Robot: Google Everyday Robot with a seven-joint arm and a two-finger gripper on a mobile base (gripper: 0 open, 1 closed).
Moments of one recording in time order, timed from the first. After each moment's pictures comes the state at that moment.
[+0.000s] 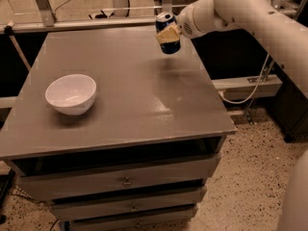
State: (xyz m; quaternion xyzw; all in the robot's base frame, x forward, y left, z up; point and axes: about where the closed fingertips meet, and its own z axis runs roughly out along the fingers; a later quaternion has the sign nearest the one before) arm 0.776 -0.055 0.935 -0.42 0.76 0.10 0.49
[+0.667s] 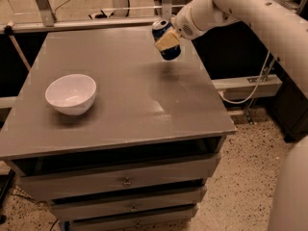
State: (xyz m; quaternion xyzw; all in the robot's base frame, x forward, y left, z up) arm 0.753 -0.048 0.923 -0.50 0.74 0.09 0.43
